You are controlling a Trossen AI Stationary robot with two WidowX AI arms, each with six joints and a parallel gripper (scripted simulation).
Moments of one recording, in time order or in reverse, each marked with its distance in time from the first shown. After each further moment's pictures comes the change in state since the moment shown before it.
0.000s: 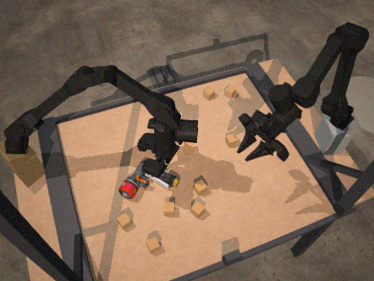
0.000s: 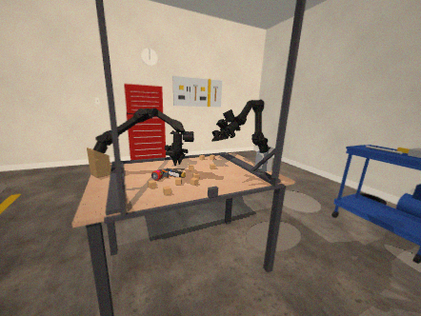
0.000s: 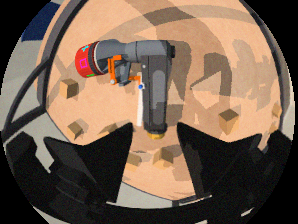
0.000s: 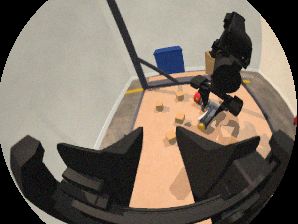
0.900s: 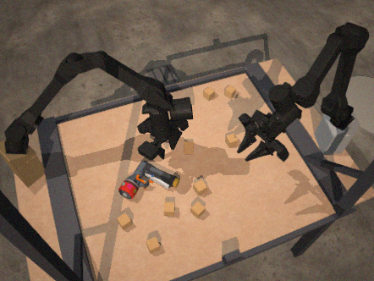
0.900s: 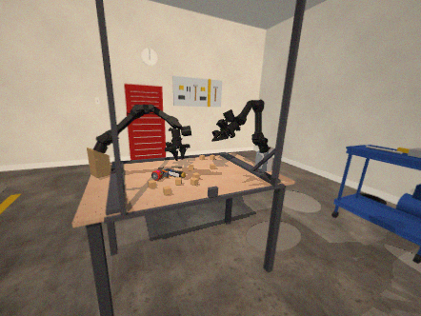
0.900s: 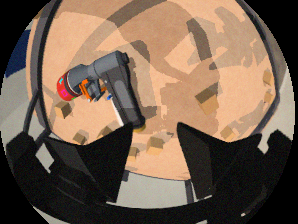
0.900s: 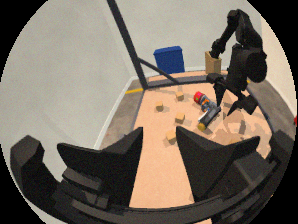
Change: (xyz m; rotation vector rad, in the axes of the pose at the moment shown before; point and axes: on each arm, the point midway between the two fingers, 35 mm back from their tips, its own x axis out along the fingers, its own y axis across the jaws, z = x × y) left arm -0.026 -0.042 0.014 0.248 0.139 -0.066; right arm 0.000 0.000 0.000 0.000 0.000 0.000
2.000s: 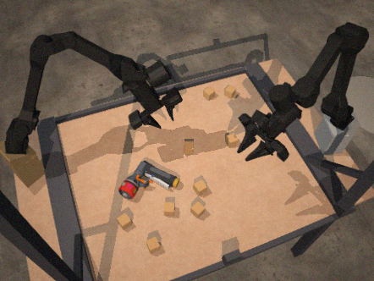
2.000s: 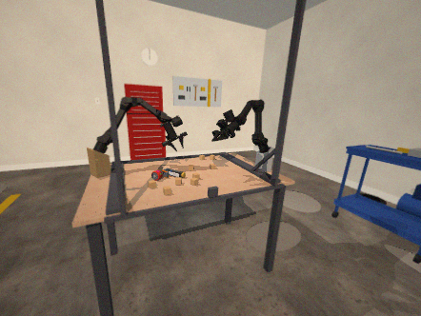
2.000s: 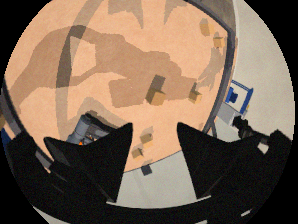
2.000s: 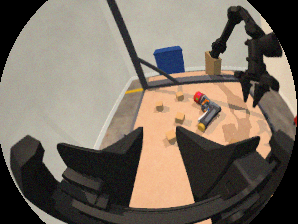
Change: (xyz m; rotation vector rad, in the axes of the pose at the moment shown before) left arm -0.060 -0.056 0.056 0.573 0.146 -0.313; right arm 0.000 0.000 0.000 0.000 0.000 0.000
